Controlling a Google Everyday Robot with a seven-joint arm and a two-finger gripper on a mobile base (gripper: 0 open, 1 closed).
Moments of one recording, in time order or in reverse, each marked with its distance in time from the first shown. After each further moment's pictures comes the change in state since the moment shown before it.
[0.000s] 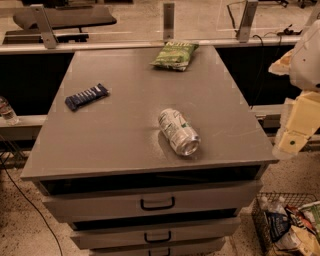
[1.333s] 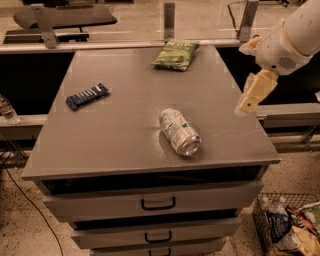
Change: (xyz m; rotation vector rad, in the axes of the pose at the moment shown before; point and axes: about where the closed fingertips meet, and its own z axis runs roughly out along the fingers) arm -0.034 -0.119 0.067 0.092 -0.272 -0.045
